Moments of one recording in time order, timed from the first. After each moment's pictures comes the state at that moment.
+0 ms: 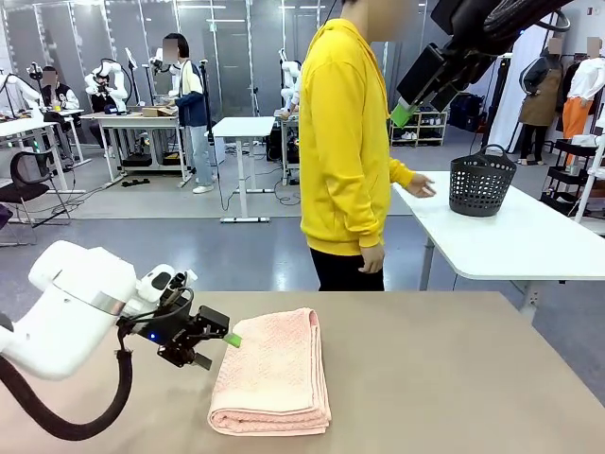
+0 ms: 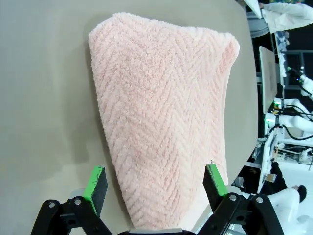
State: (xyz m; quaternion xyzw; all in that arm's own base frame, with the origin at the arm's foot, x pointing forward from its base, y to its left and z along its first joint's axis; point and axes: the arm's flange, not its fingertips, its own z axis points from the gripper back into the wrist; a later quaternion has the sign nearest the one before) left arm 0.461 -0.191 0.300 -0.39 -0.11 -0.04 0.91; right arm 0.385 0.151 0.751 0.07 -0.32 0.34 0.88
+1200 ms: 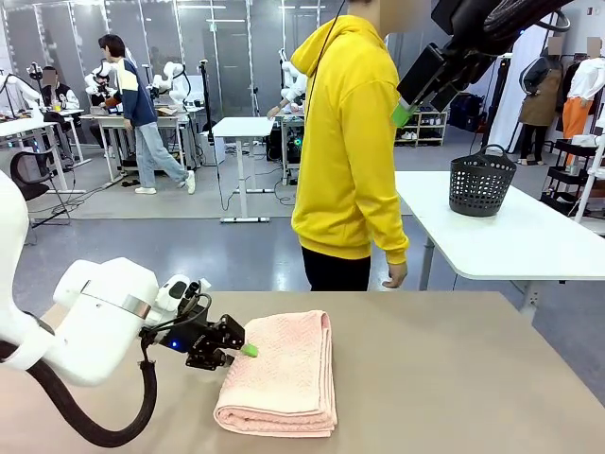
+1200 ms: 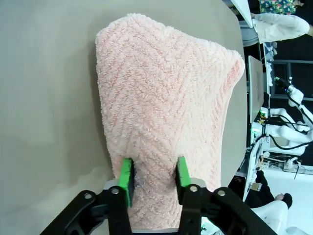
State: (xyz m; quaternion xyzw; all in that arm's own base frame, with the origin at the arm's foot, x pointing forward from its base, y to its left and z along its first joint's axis) left arm 0.471 -0.215 0.275 -0.42 -0.11 -0.01 0.90; right arm 0.385 0.151 0.751 0.07 -0.32 0.34 0.88
